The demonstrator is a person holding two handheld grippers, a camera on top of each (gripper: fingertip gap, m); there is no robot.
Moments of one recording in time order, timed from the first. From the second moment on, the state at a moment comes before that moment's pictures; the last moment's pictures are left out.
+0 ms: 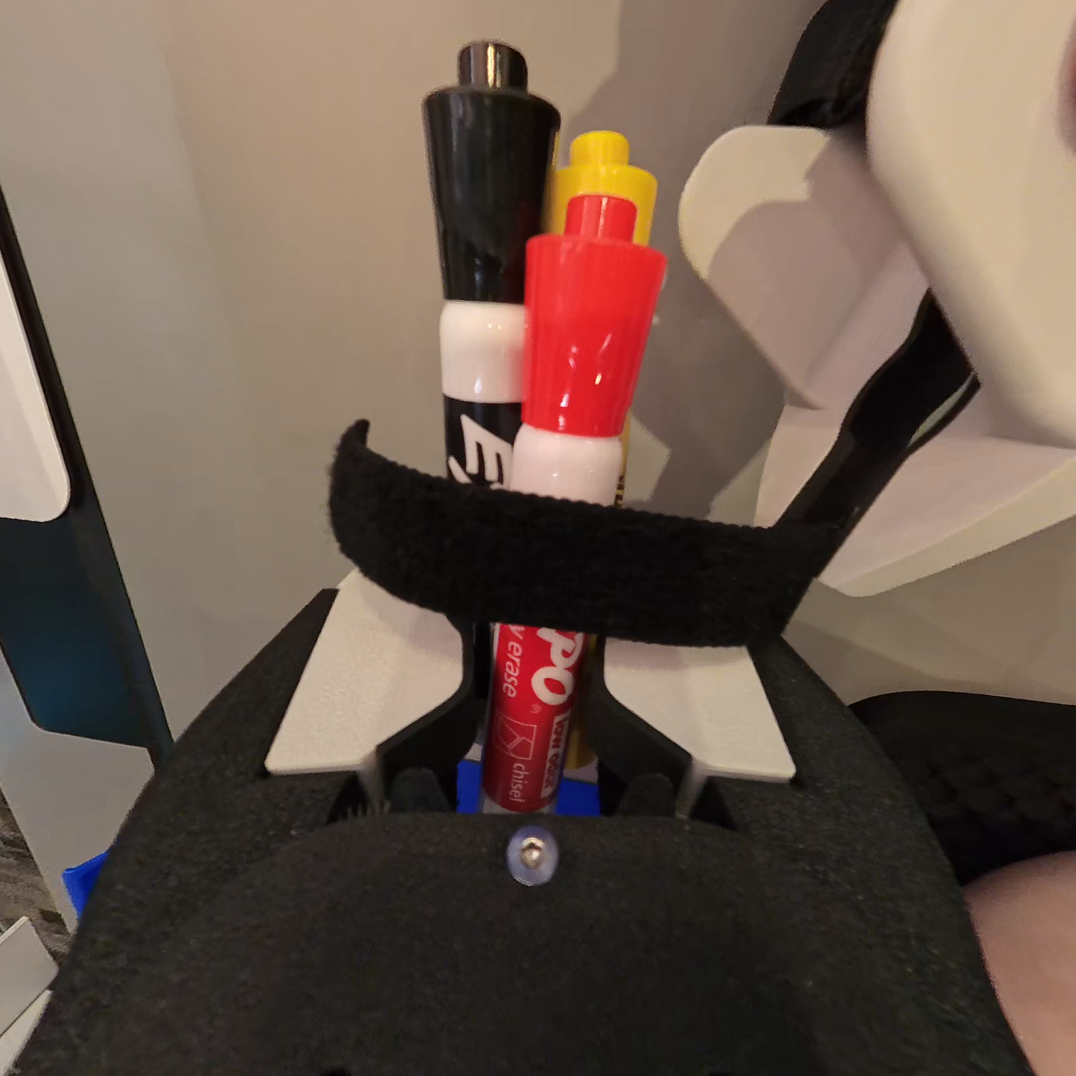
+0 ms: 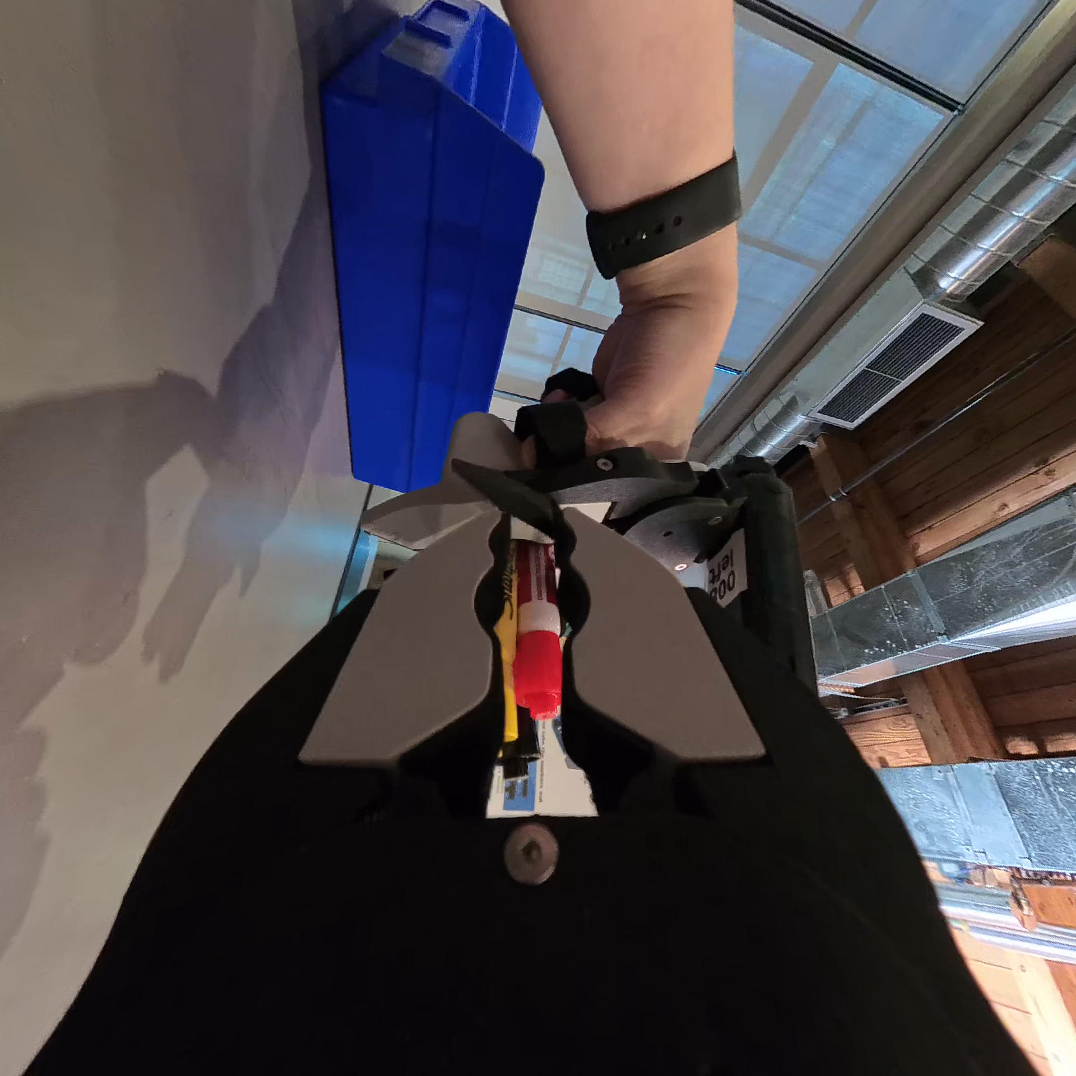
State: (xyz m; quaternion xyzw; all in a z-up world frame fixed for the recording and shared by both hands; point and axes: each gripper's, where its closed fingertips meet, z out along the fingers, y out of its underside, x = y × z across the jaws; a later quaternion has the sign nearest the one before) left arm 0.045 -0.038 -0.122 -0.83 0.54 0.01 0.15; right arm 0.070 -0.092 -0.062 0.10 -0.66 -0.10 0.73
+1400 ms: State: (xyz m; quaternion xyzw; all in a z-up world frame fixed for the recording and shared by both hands) left arm 0.041 -0.039 -0.110 -0.83 0.53 0.01 0.17; right arm 0.074 -0.082 -0.064 0.07 -0.69 -0.08 0.72
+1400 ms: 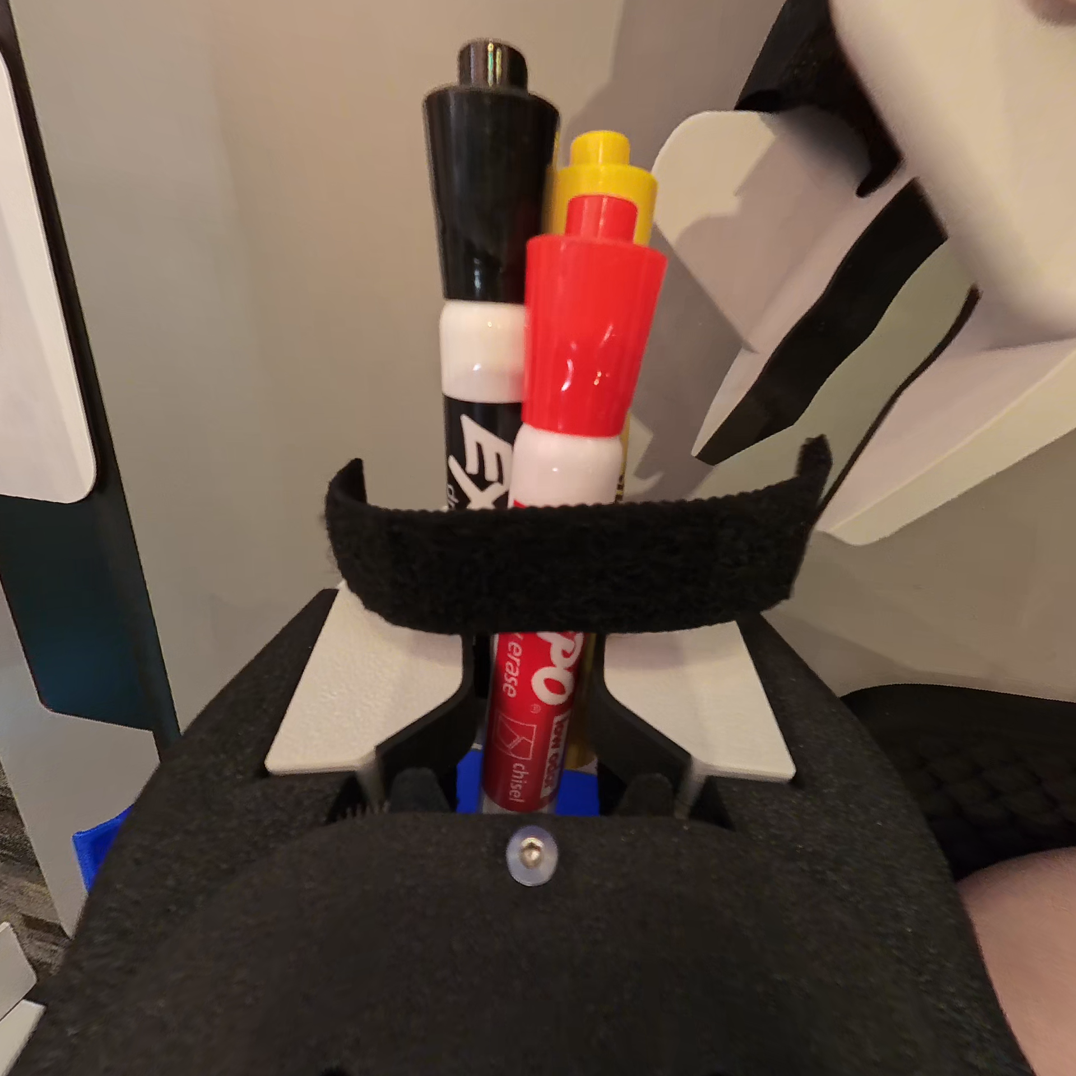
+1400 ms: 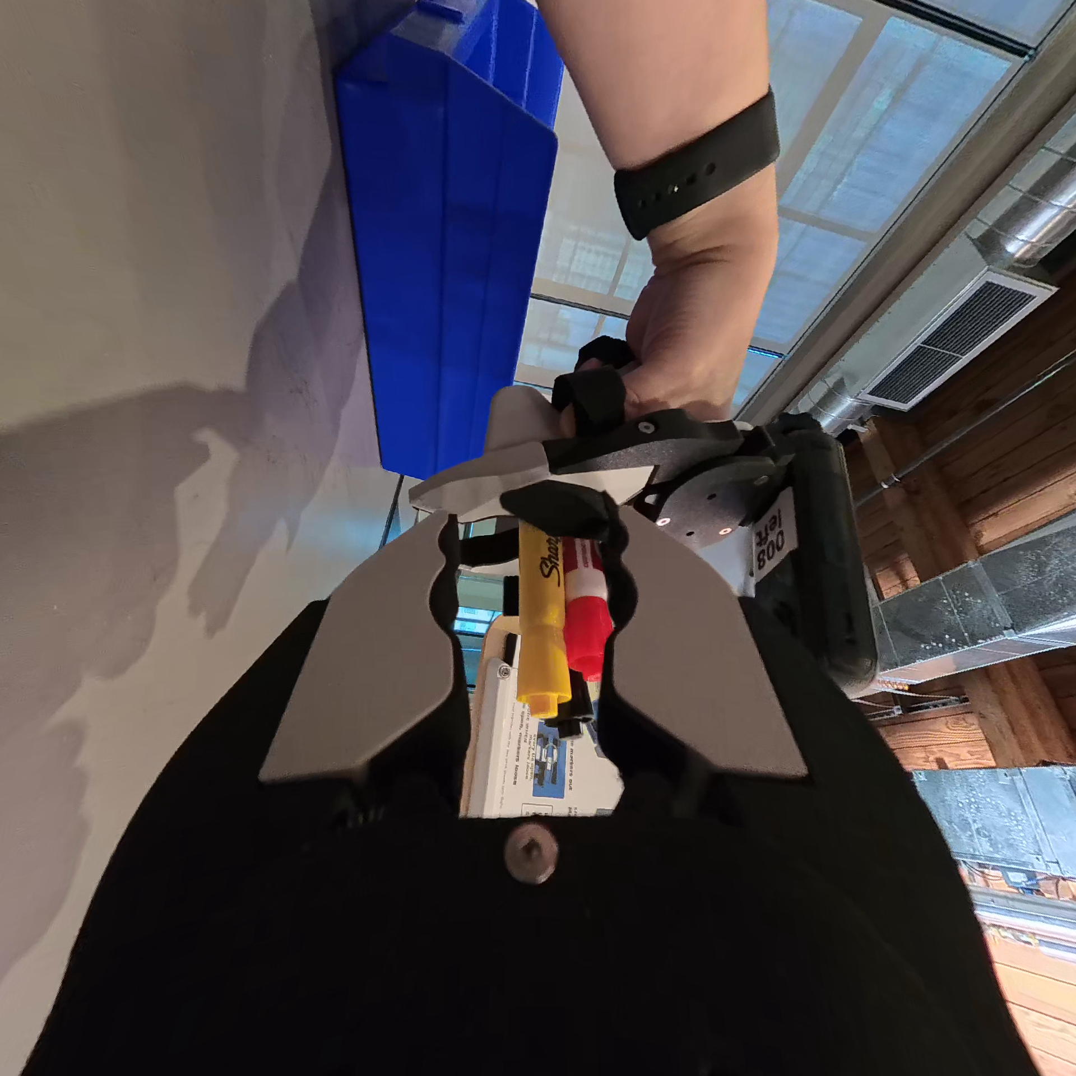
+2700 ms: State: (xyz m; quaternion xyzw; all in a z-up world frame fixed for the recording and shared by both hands) left arm 0.043 -0.037 -0.105 -0.83 0.53 0.02 0.18; right arm 0.078 -0.090 -0.057 0.06 -0.70 -0.05 0.71
